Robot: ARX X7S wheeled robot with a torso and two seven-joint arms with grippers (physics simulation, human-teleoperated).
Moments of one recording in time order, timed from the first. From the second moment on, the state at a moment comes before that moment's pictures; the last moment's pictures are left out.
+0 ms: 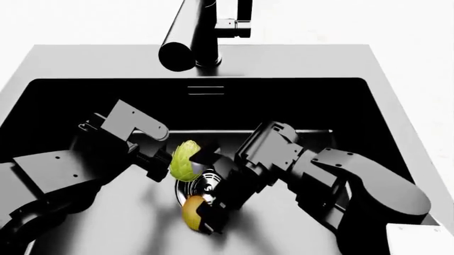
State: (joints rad) left arm -0.98 -0.76 0.77 0.19 -0.93 -0.94 -0.30; right arm 1.39 0.00 -1.50 0.78 1.03 1.05 -0.74
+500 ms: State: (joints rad) left arm -0.98 -0.76 0.77 0.19 -0.94 -0.95 -0.31; right arm 1.40 0.00 -1.53 0.82 1.08 1.02 -0.70
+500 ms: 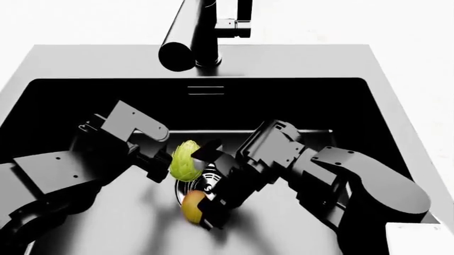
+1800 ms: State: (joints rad) left arm -1.17 -0.45 0.96 -0.23 -0.83 -1.00 -0.06; right arm 1.62 0.45 -1.17 0.25 1.55 1.50 -0.07
